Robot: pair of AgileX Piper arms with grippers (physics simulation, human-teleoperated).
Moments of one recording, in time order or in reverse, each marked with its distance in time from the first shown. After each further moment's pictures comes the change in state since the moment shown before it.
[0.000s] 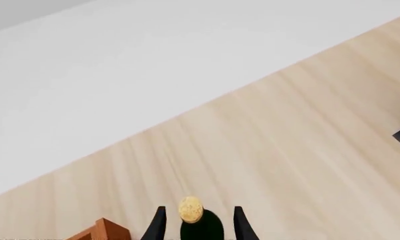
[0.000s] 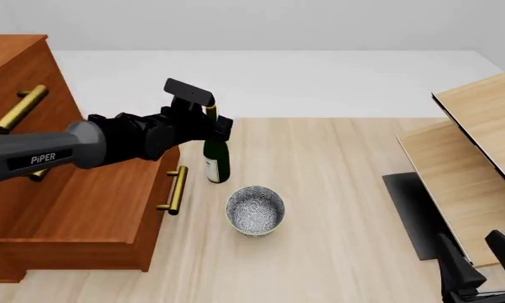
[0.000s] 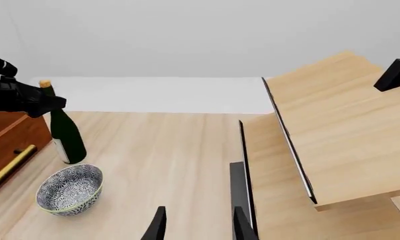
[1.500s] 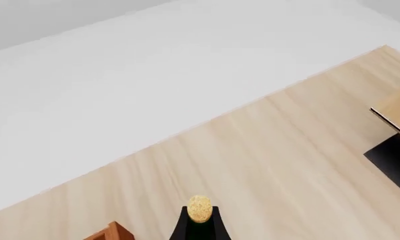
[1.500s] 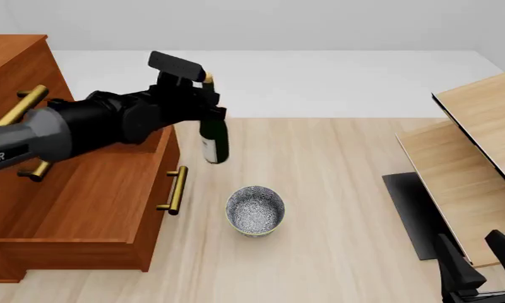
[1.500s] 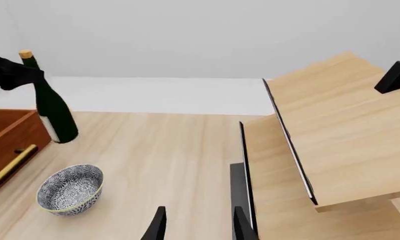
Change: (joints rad) left arm -0.013 -0.143 -0.019 0.091 -0.021; right arm 0.004 -0.005 0.000 0.000 -0.005
